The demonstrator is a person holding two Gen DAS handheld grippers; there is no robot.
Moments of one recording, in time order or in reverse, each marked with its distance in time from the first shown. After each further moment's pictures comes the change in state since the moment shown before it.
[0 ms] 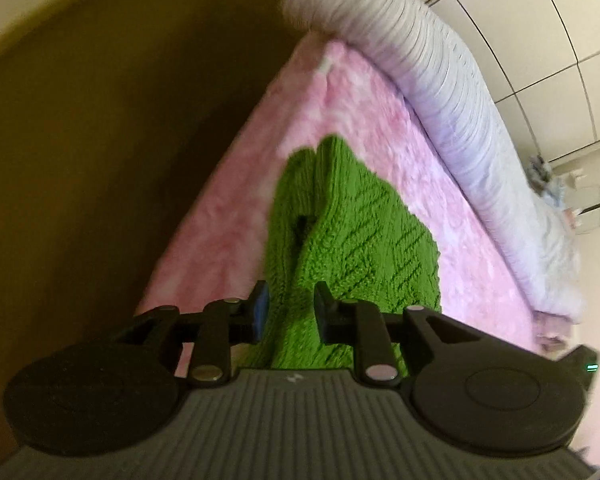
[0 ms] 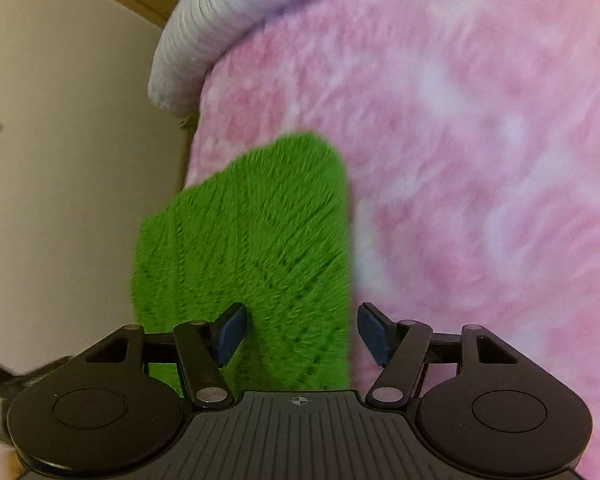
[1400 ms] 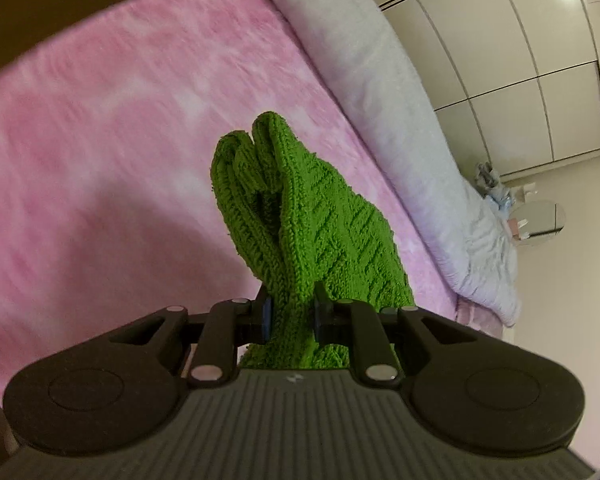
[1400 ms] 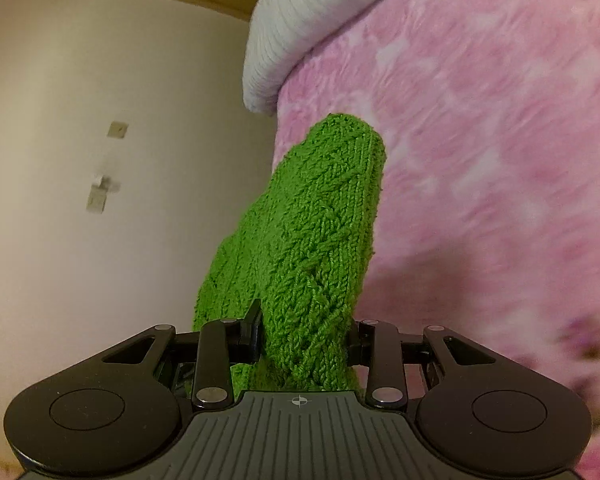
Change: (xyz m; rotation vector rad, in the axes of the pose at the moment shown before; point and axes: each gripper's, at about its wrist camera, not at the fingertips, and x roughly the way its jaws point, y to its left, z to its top) left arm -0.069 -0.220 -0.213 -0.179 0.014 -0.137; right arm -0.257 -0.180 -0.014 0.125 0.156 0.465
